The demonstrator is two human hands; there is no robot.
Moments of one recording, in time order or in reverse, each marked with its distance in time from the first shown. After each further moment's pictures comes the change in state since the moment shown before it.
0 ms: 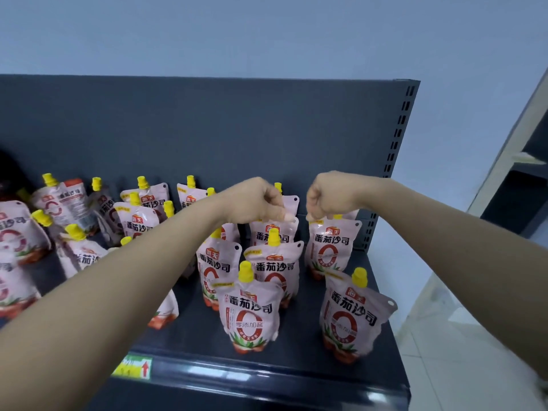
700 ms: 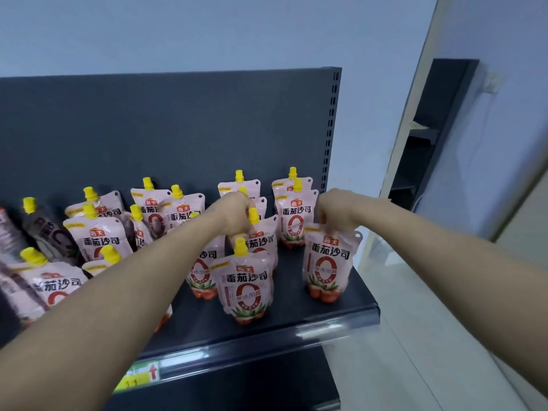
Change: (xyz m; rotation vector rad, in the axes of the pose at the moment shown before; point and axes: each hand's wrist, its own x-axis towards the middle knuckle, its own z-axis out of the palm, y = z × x) left_hand -0.005 -0.027 0.037 0.270 -0.071 0.052; right_hand -0.065 0.001 0.069 -0.270 -0.001 0.373
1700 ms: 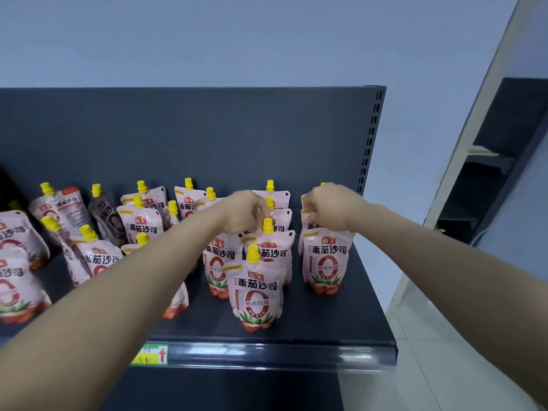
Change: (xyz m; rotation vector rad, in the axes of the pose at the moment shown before) left_hand -0.025 0.002 -0.027 -0.144 0.027 -0.071; right_hand 0.017 -0.019 -0.030 0.102 0.295 -0.281
